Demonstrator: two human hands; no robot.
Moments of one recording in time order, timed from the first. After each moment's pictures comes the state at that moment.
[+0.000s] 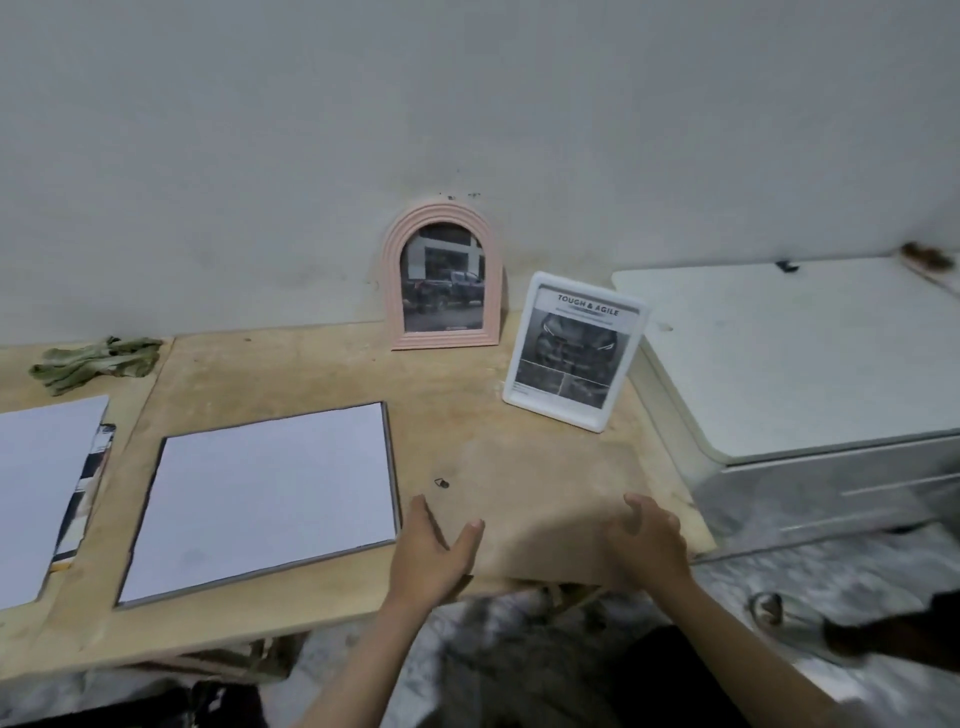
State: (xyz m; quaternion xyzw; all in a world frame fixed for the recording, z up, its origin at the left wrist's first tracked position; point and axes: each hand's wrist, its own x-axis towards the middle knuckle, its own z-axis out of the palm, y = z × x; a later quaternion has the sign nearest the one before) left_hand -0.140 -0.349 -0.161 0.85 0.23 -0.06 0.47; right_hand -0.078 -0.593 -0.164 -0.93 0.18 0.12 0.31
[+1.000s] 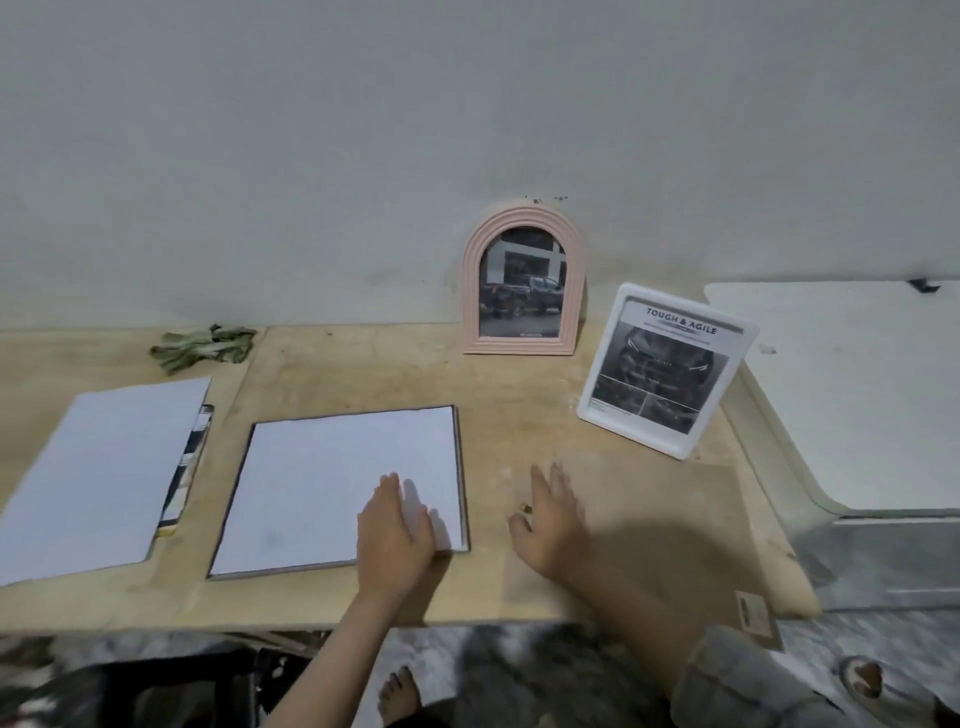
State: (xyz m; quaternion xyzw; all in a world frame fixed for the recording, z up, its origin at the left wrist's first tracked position) left_hand -0.146 -0.254 -0.178 0.89 0.28 0.07 0.36; right_hand -0.057 -0.431 -0.189 -0.95 -0.13 0.17 0.24
